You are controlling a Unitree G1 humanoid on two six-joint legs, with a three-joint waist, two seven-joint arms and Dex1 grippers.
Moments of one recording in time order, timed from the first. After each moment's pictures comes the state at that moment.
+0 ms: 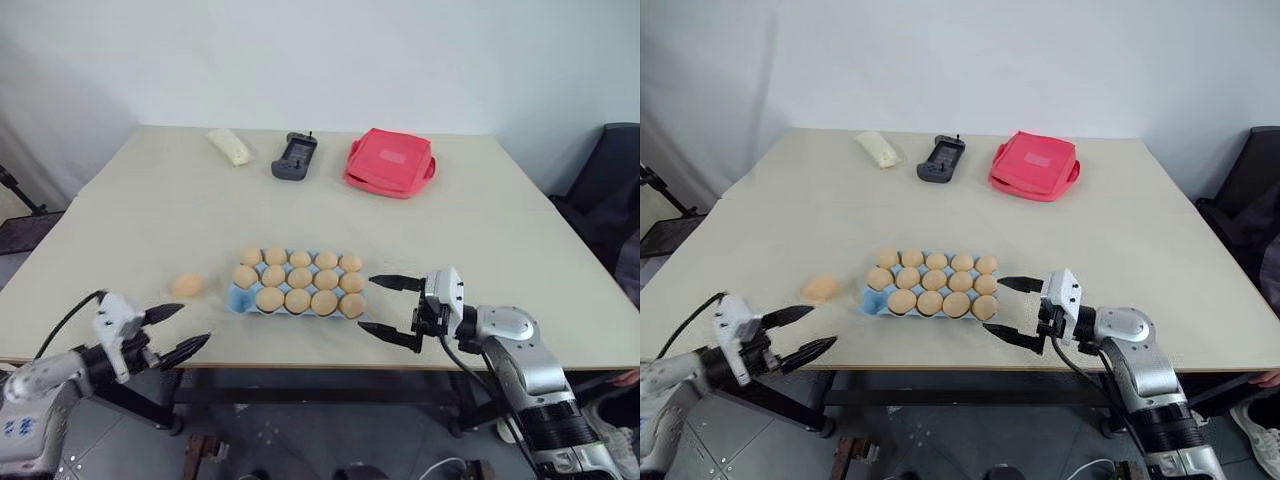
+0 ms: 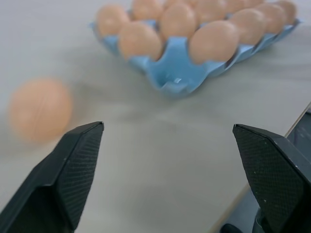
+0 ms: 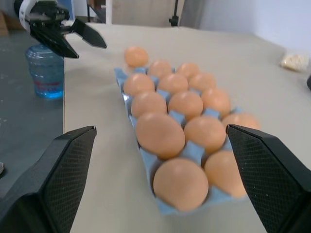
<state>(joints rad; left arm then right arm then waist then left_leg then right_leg) 0.10 0.66 0.49 -0.05 -0.48 0.22 -0.85 -0.43 -0.49 0.04 0.05 0.40 0.01 1.15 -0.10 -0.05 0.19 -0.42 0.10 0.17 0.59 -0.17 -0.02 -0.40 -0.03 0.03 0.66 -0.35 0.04</state>
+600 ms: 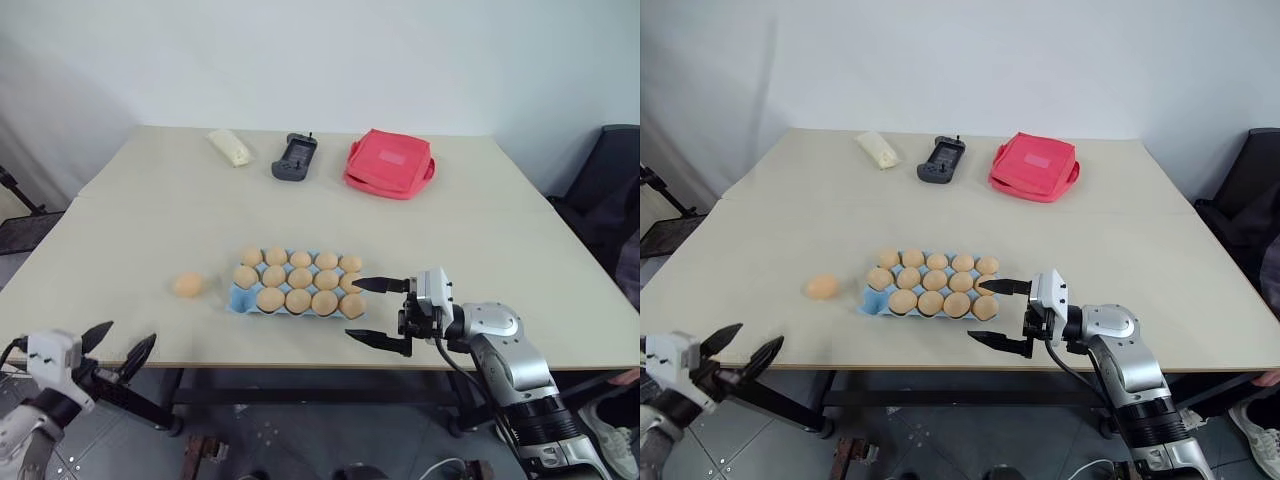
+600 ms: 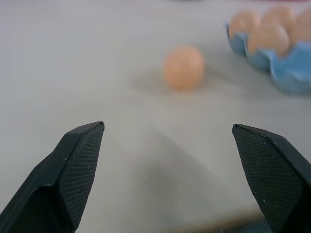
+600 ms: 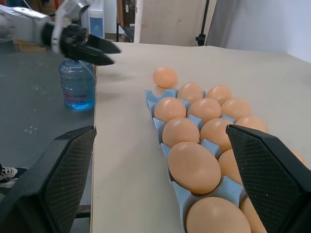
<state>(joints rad) 0.04 0.54 0.56 0.01 -0.45 0.12 -0.63 -0.45 -0.46 0.07 0.05 0.42 0.03 1.20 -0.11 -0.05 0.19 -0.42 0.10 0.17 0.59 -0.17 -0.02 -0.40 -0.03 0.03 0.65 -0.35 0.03</state>
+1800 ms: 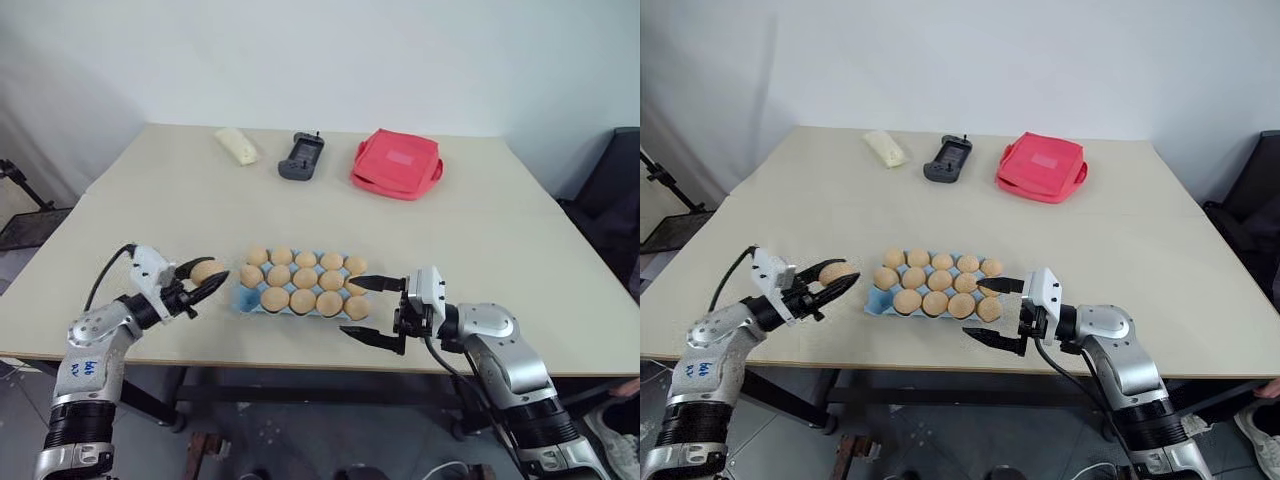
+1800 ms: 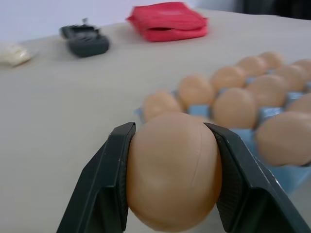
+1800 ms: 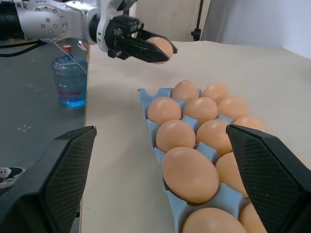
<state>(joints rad) -0.38 0.57 0.22 0.16 -0.37 0.11 -0.84 -0.43 -0.44 0.11 0.00 0.40 0.07 1.12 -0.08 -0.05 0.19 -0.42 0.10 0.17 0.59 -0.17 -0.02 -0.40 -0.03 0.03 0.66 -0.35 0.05</state>
